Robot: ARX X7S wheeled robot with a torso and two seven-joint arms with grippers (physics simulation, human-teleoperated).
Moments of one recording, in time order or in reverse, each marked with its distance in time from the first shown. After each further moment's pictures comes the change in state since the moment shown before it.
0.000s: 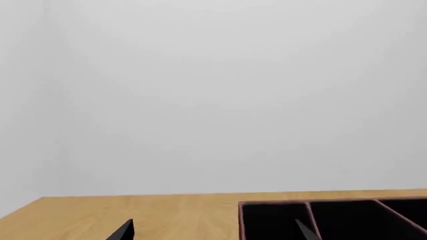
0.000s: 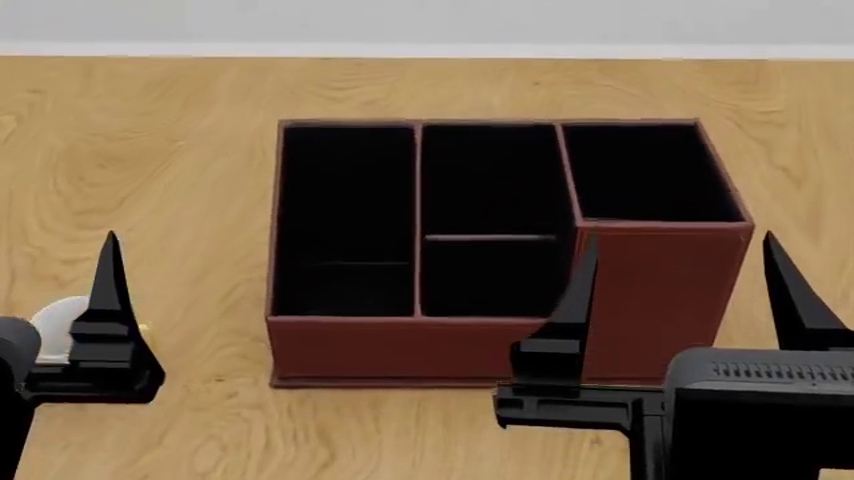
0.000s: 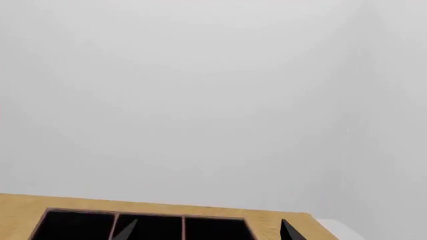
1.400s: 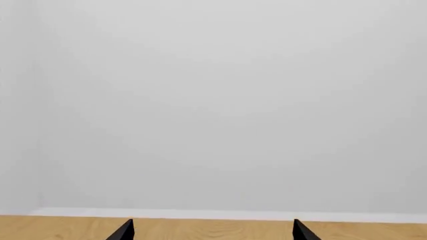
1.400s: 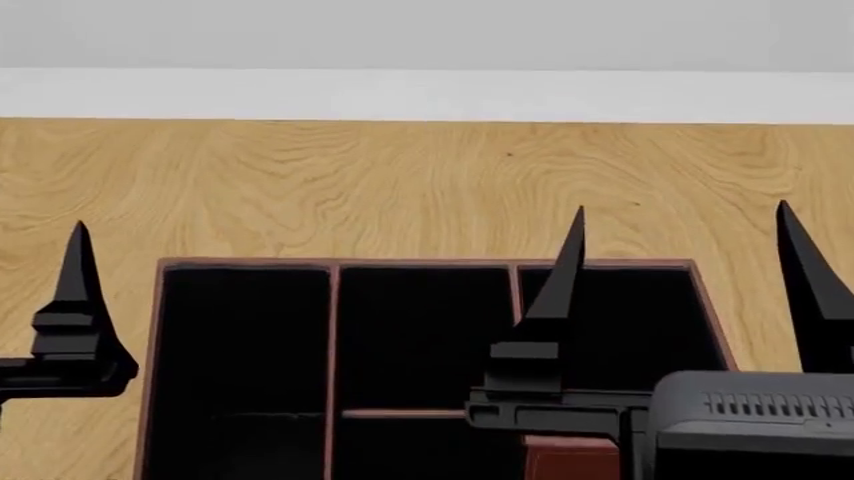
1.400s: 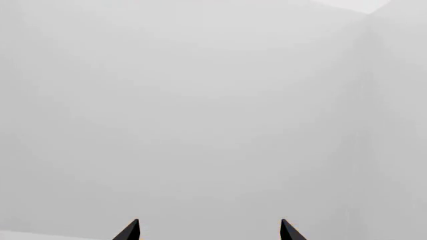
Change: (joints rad) left arm -0.016 -0.029 -0.052 0.067 -0.098 -0.070 -0.042; right arm 0.126 0.340 -0.156 -0.124 0.487 0.003 0.542
